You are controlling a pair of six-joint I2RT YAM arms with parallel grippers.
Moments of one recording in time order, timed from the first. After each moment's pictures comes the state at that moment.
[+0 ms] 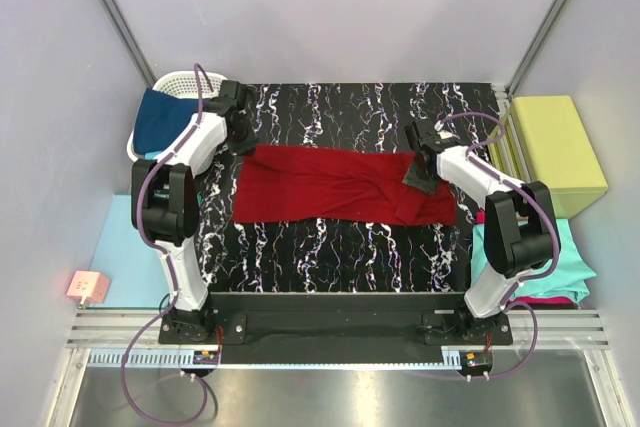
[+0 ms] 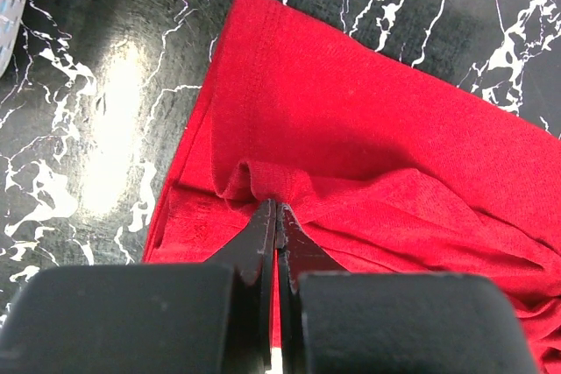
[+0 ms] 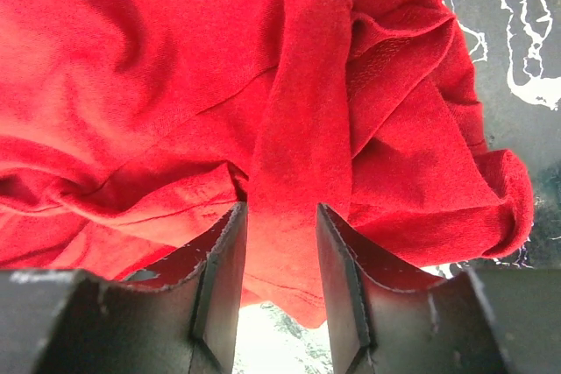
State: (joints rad) left arm -0.17 1.94 1.60 -0.74 -0.06 -0.55; right arm 0.30 1.70 1.18 -0.66 0.28 0.76
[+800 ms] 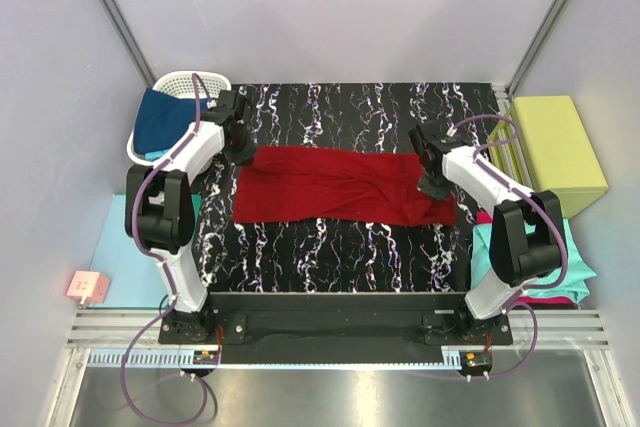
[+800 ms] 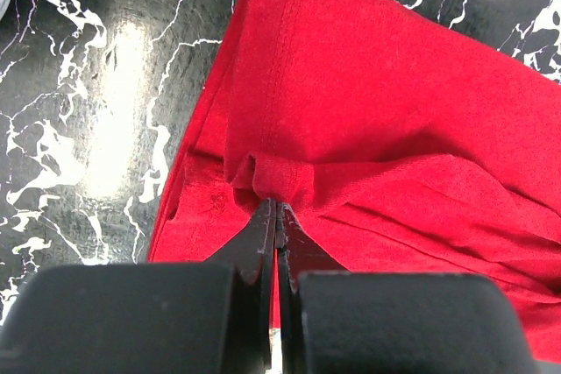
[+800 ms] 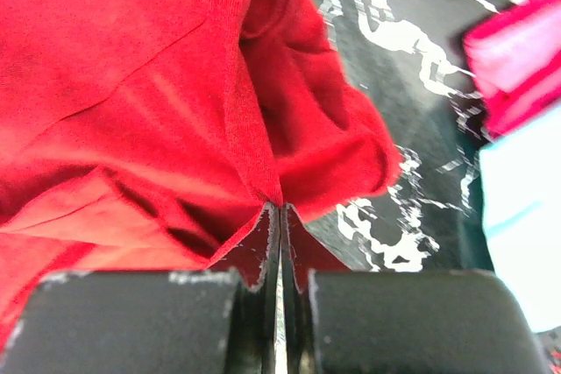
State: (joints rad) left arm -0.17 1.87 1.48 -0.71 -0.06 -0.56; right arm 0.29 1.66 1.19 -0.86 0.42 0.82
